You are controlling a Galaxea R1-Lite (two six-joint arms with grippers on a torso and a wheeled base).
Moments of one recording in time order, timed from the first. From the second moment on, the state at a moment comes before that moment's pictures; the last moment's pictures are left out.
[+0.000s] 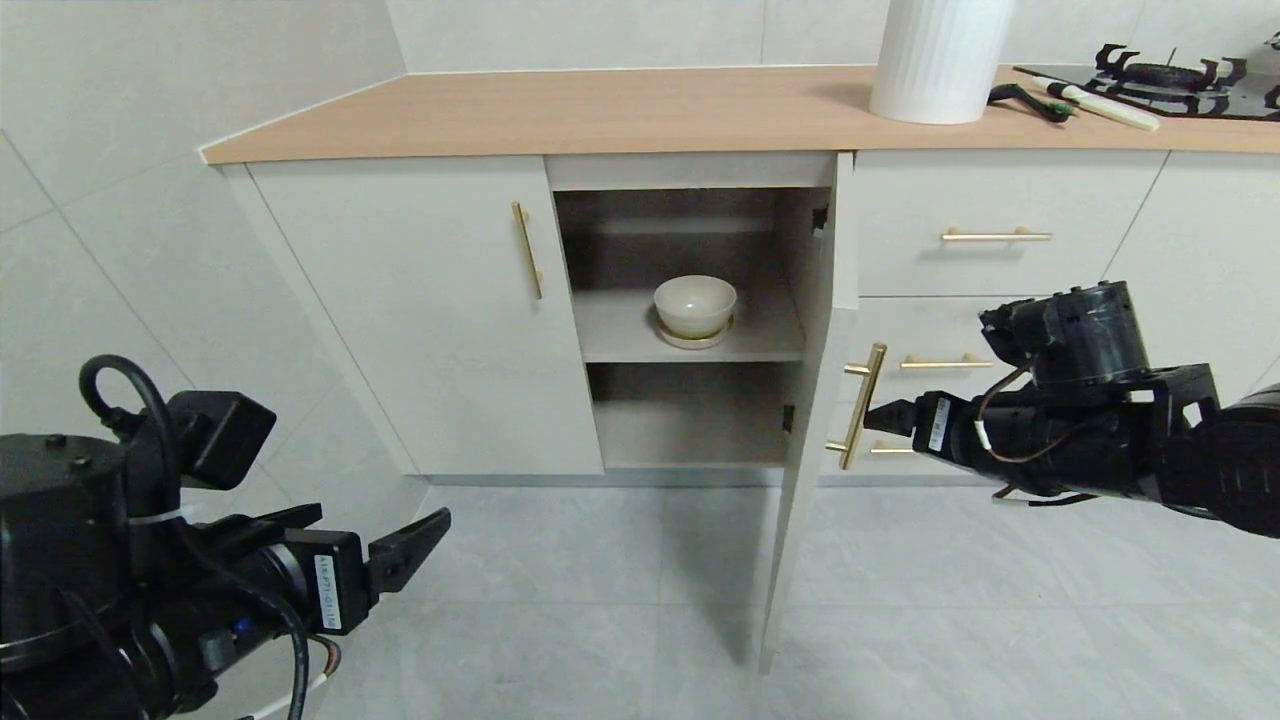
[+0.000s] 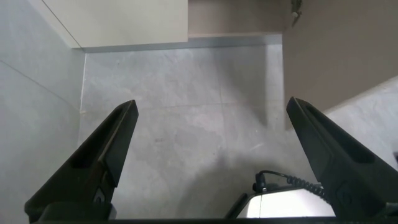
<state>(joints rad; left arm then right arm) -0.48 1.24 -0.46 -0.37 0.31 -0.21 0.40 1.74 -0.97 -0.21 -0.10 0.54</state>
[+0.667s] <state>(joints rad) -0.48 1.24 -0.46 -0.37 0.31 -0.21 0.42 1.93 -1.02 -0.44 -0.10 0.57</state>
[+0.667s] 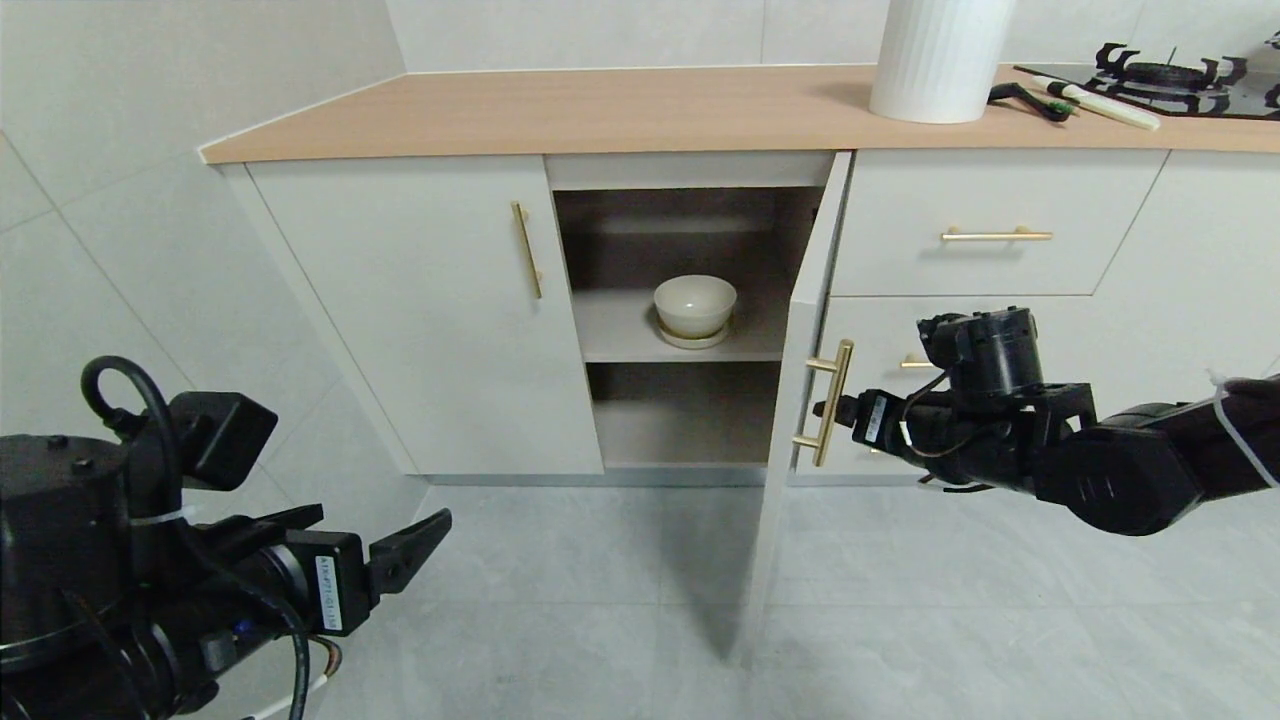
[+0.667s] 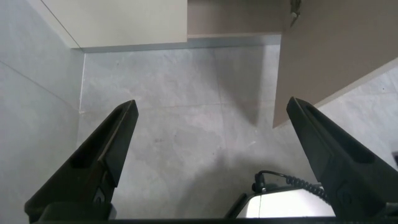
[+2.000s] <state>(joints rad) -0.48 1.27 -0.46 -0.36 0.32 -0.21 0.49 2.02 -1.03 -0.58 -0.12 0.69</state>
